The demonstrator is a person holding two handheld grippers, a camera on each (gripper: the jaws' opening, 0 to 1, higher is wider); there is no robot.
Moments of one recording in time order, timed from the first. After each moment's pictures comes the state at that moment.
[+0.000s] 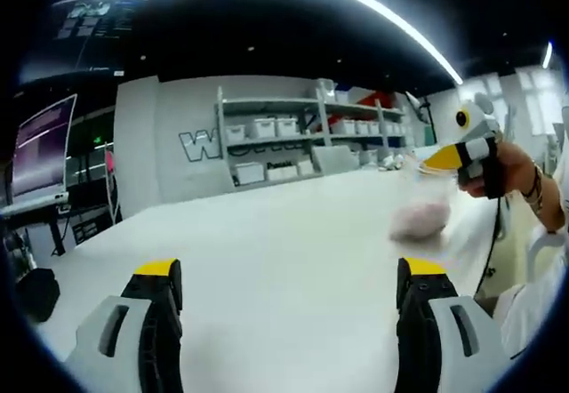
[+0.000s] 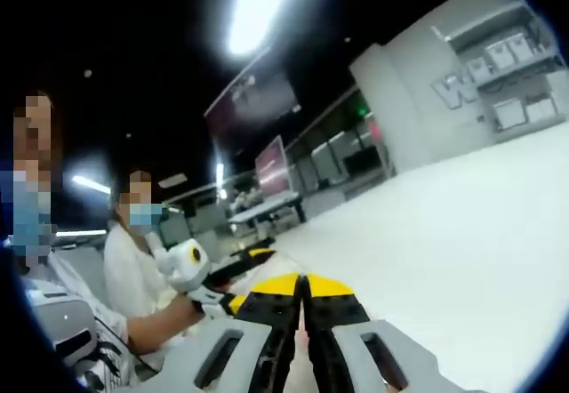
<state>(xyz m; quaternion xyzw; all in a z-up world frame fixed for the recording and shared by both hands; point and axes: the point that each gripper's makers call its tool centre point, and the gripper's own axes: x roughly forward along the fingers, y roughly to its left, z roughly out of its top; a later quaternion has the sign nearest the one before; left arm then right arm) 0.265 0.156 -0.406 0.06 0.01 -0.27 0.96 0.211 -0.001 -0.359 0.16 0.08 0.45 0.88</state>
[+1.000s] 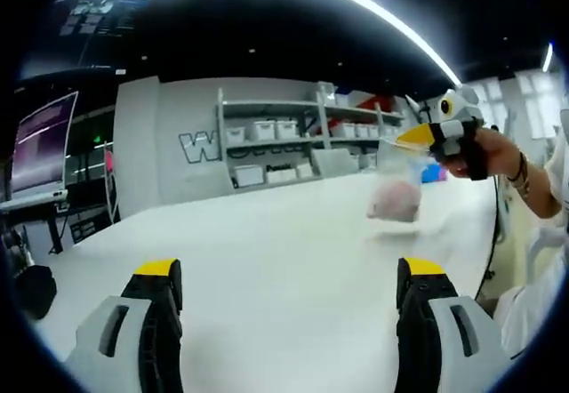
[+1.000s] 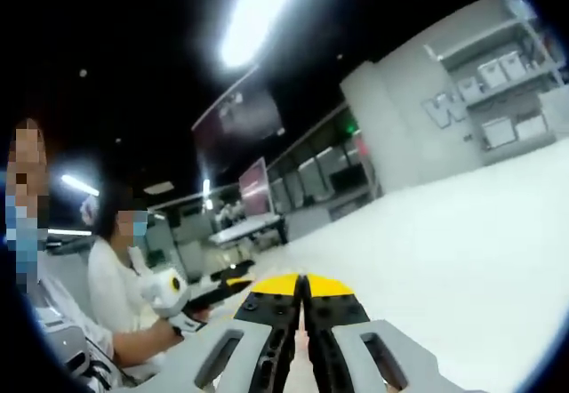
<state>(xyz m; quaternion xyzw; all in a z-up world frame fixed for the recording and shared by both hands) 0.266 0.155 -0.405 0.06 0.00 -0.28 0.96 0.252 -0.029 -0.320 0.16 0.05 0.41 0.90</state>
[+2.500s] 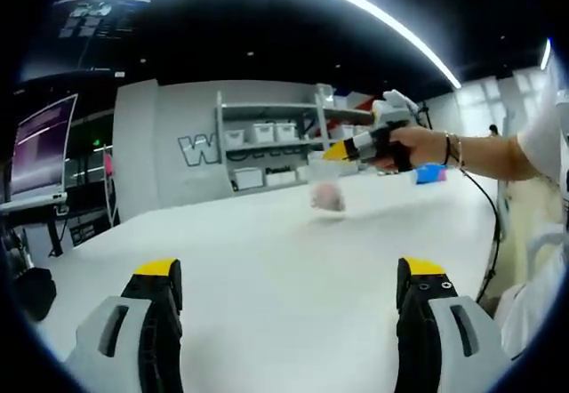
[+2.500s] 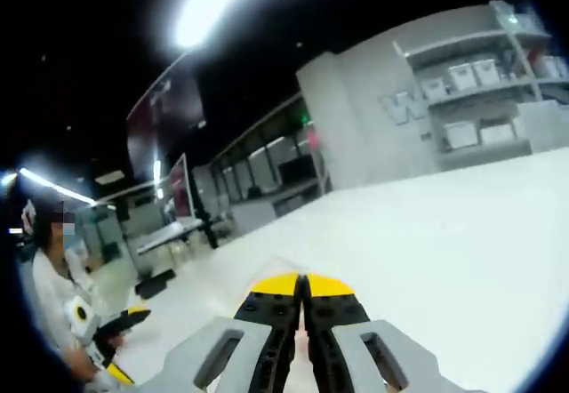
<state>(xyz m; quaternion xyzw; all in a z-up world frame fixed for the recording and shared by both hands) 0.266 0.156 -0.409 0.06 -0.01 -0.28 0.96 0.418 -0.065 -0.329 0.13 0.09 0.29 0.94</state>
